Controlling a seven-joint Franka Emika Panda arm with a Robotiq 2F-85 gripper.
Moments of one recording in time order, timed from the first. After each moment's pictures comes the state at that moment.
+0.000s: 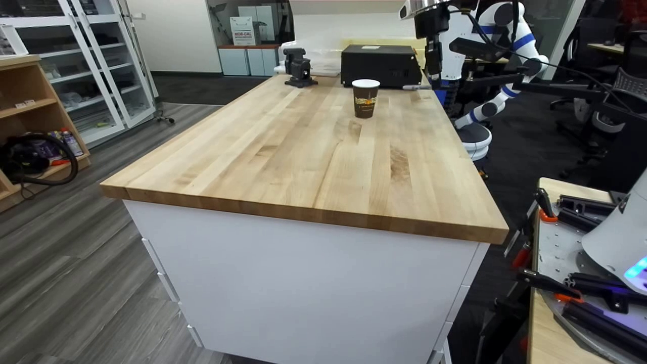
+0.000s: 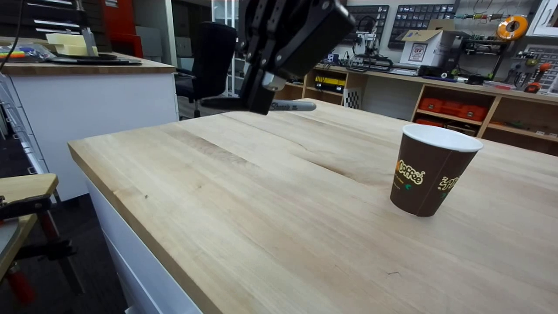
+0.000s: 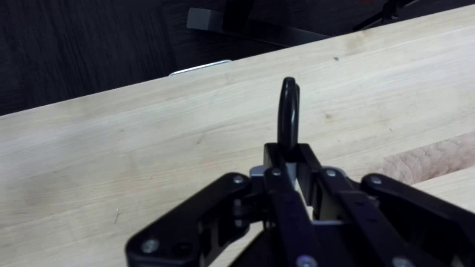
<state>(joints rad) -0.16 0.04 -0.14 -2.02 -0.03 1.78 -0.45</state>
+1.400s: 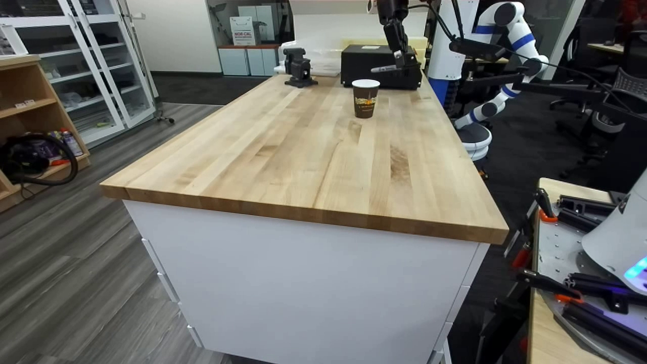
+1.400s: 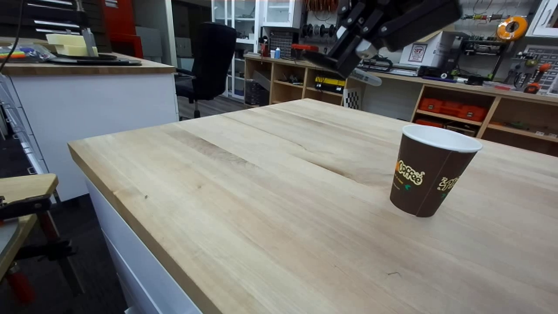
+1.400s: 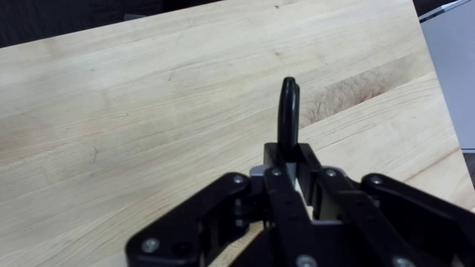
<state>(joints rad) -0.24 0.51 -0.12 -1.28 0.19 1.31 -0.44</state>
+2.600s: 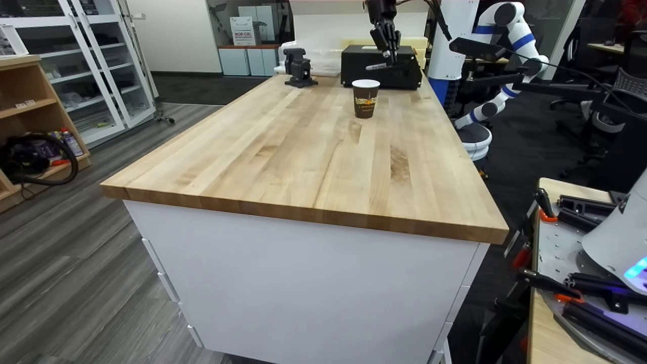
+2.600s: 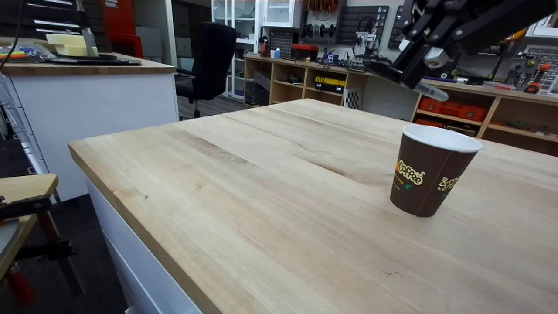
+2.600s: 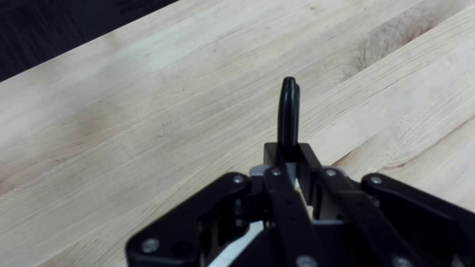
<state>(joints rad) -0.27 0.76 -0.14 -0.88 0.14 1.19 -0.25</state>
